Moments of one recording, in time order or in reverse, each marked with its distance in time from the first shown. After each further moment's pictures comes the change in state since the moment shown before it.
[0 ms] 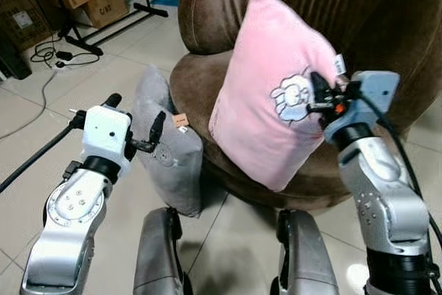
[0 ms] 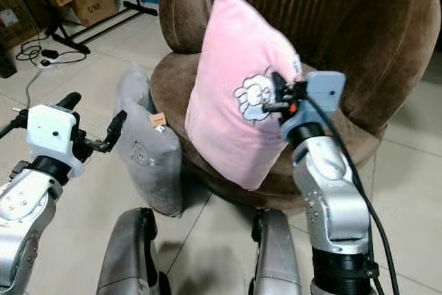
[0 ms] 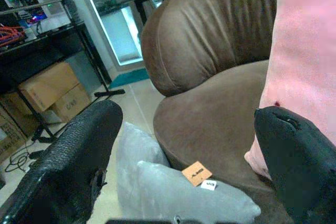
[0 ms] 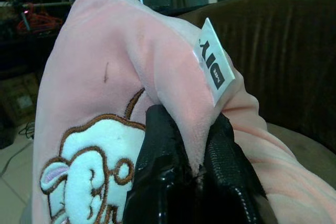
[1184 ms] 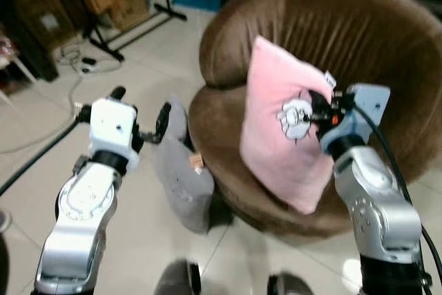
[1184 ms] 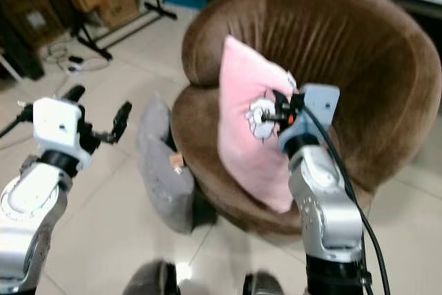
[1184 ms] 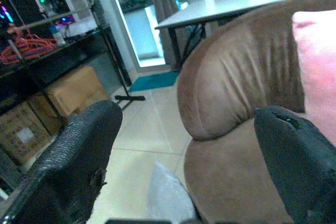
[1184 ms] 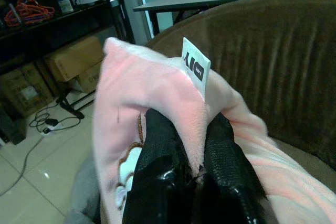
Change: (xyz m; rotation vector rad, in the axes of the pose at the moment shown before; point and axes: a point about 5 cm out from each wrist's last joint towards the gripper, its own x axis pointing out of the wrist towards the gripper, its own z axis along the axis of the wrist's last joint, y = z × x) left arm 0.009 -0.007 0.007 -0.031 -0.047 0.027; right arm -0.007 -0.007 -0.019 0.056 0.094 -0.109
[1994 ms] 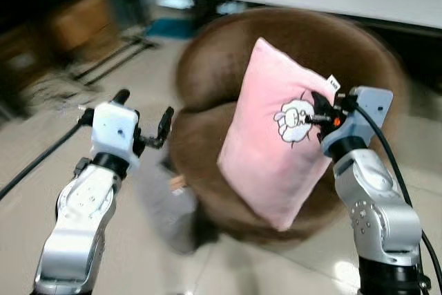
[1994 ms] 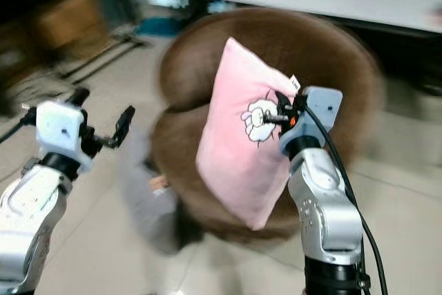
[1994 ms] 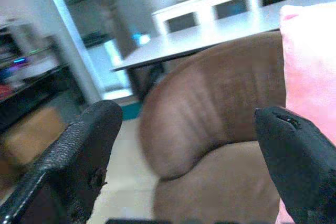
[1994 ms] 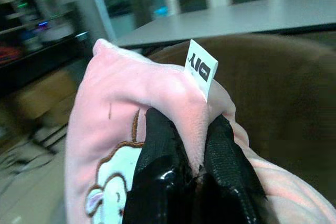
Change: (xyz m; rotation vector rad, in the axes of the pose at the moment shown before) left arm -0.004 -0.002 -0.008 0.010 0.009 -0.060; right arm -0.003 -0.003 0.000 0.024 -0.001 -0.035
